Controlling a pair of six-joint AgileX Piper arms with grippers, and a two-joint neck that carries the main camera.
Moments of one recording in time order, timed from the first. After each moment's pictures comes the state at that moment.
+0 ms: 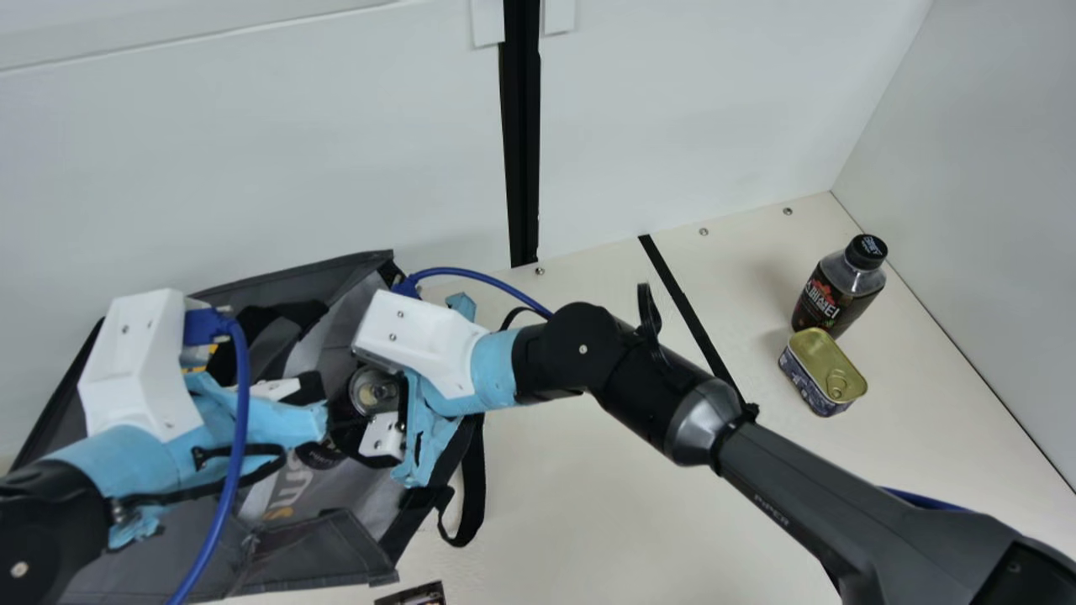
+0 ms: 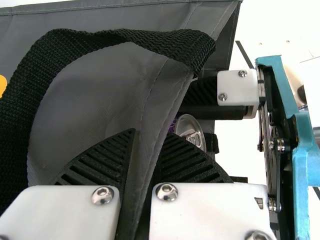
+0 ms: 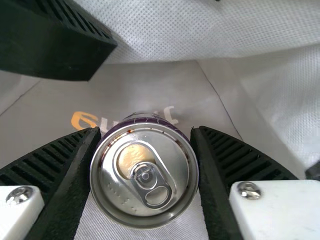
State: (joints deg) left arm -28.7 86.2 -80.7 -13.4 42.6 -7.6; right arm 24.8 98.5 -79.5 53.9 37.3 -73.0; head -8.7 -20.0
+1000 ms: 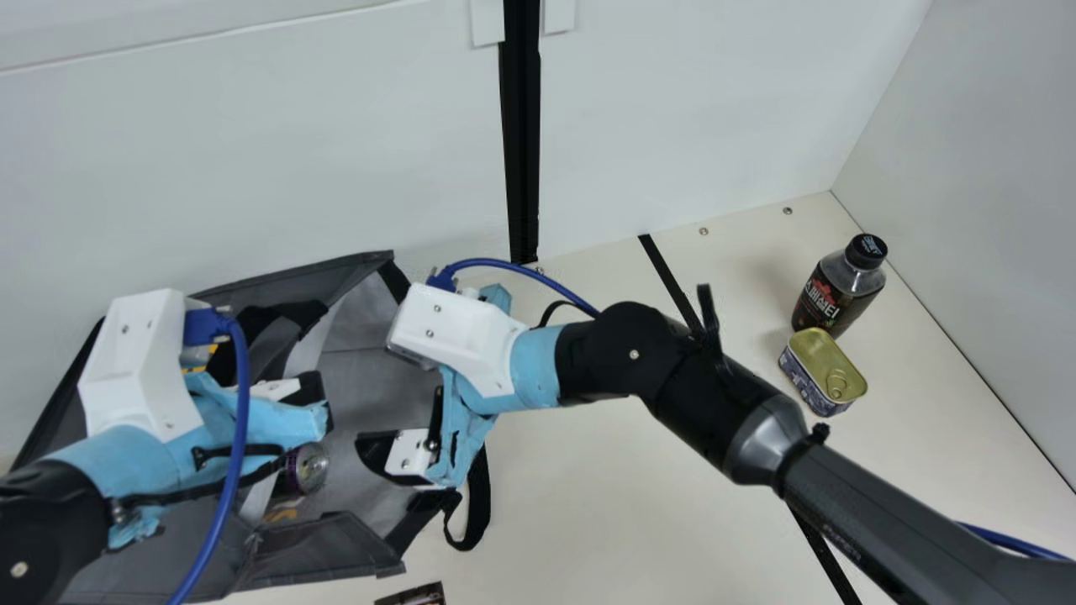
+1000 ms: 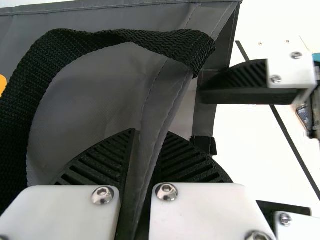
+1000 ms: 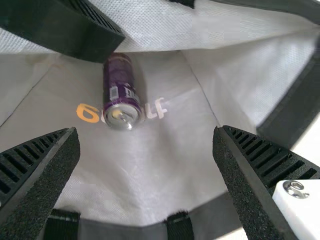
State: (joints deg) left arm -28.7 86.2 -80.7 -13.4 42.6 -7.6; right arm 21.9 91.2 -75.7 50.1 39.1 -70.3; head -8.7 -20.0
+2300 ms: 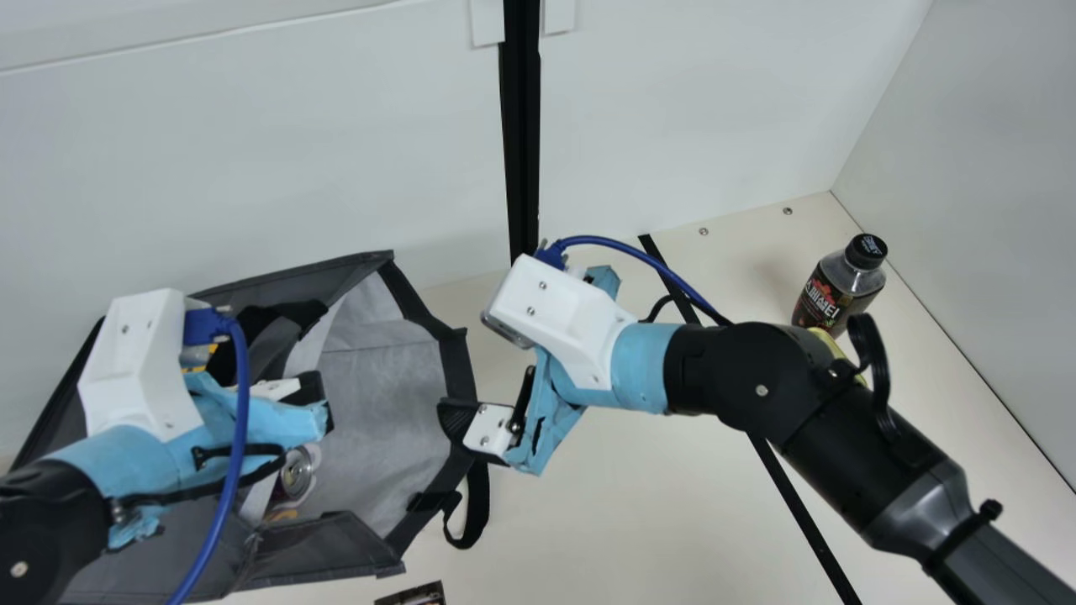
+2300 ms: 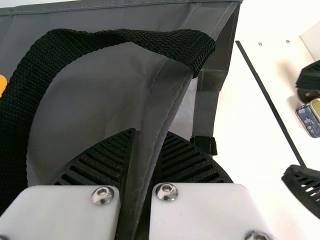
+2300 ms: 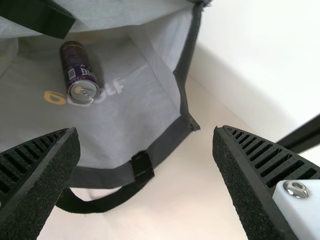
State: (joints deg) left arm -28.7 86.2 -80.7 -13.4 42.6 -7.6; right arm 15.6 77.8 -70.3 37.6 39.4 -56.5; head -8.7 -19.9
